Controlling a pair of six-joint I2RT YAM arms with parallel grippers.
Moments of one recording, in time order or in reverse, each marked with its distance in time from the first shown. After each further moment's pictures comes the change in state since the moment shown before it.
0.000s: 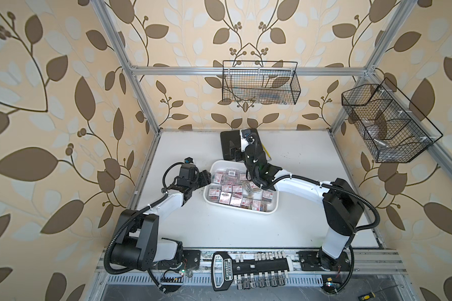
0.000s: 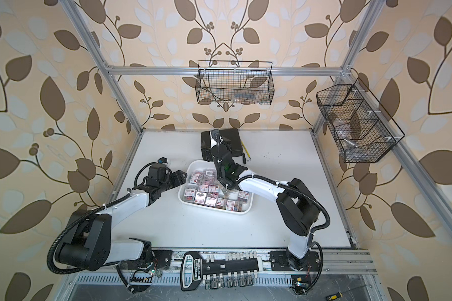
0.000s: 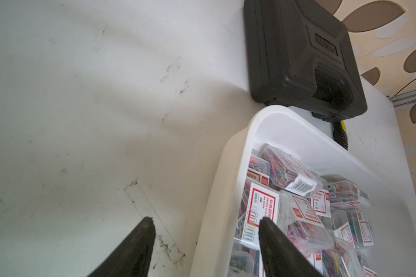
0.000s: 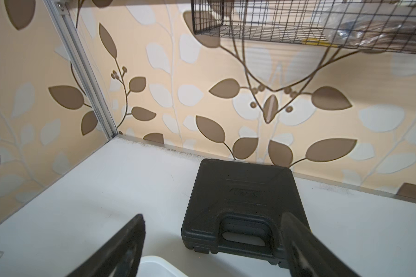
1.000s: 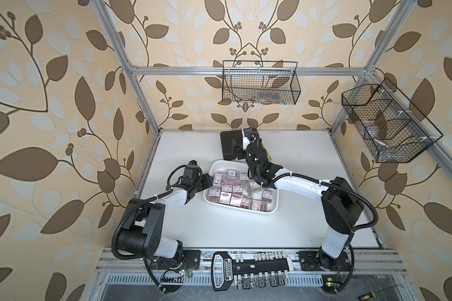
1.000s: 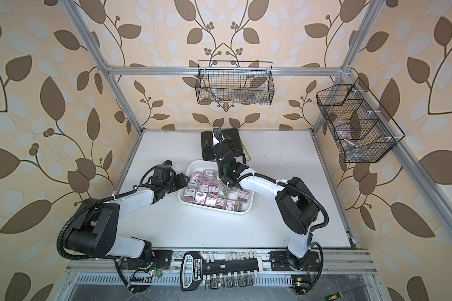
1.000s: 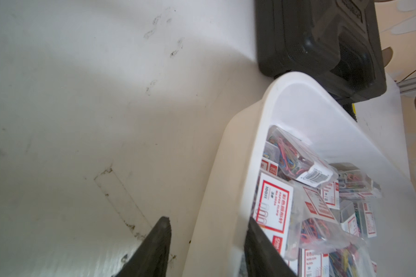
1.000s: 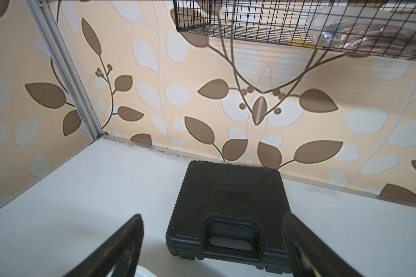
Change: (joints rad) left arm -0.026 0.108 0.008 0.036 0.050 -0.054; right arm -0.037 0.004 -0.013 0.036 0.005 -0.017
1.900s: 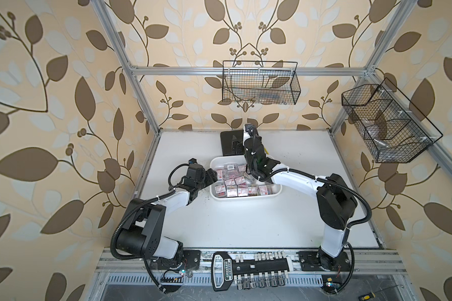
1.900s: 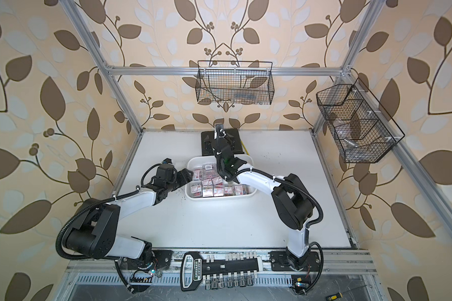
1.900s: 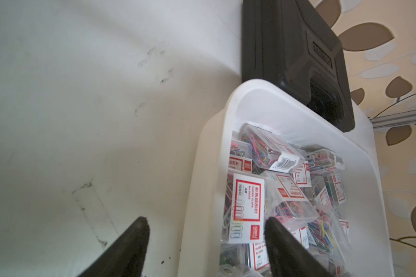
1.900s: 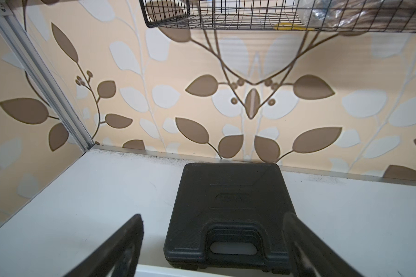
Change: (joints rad) left arm -0.050 -0.026 -0.002 0.082 -0.109 -0.128; right arm -0.026 0.066 0.114 -0.092 0.025 0.105
